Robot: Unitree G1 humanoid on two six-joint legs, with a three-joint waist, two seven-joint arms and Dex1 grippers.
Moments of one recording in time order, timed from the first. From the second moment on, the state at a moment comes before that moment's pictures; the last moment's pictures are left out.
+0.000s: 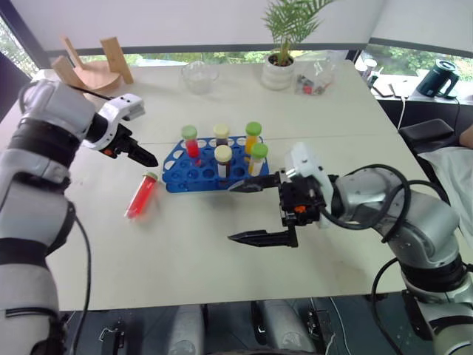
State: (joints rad) left arm -1.38 0.79 -0.64 0.89 0.03 1.03 -1.40; right arm -0.58 -0.64 0.18 -0.61 0.70 0.87 0.91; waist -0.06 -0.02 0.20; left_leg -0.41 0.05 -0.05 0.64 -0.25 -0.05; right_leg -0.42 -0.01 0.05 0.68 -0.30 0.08
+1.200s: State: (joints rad) left arm -1.22 0.67 -0.29 1.06 0.14 0.79 -1.15; right arm -0.47 -0.59 0.21 -0.56 0.59 0.80 0.74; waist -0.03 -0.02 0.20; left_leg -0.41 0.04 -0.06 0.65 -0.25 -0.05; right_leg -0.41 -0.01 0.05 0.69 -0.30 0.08
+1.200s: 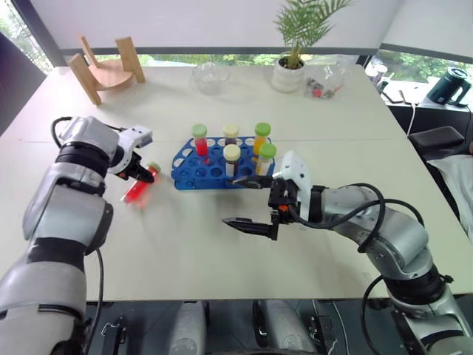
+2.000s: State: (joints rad) left arm -0.46 0.31 0.26 -0.09 -0.47 0.39 -0.79; right arm -0.64 -0.66 0.18 -0.38 0.61 0.81 1.00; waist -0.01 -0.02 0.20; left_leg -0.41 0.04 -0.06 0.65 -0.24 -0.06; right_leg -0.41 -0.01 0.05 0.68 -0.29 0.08
